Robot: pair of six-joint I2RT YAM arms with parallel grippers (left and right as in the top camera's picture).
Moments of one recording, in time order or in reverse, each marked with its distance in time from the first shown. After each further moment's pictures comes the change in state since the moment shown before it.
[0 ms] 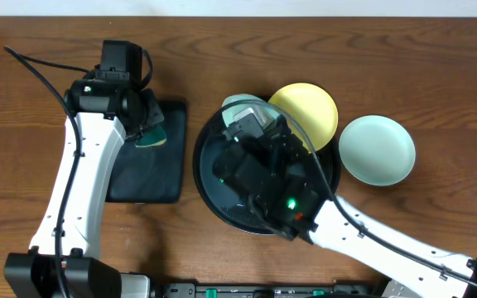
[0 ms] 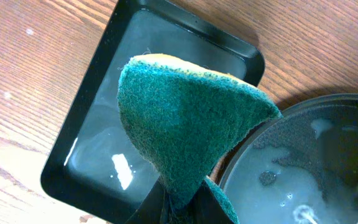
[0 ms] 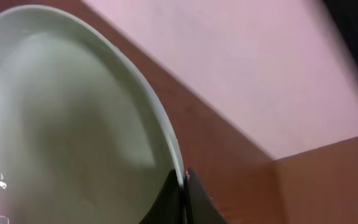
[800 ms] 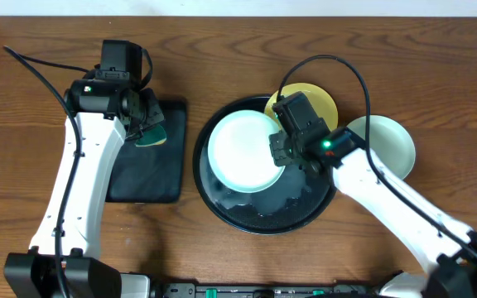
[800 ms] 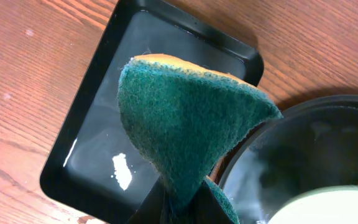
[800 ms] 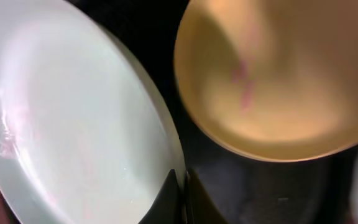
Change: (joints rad) left arm 0.000 0.000 0.000 0.004 0.000 -0.001; right arm -0.408 0.075 0.000 -0.206 -0.978 0.428
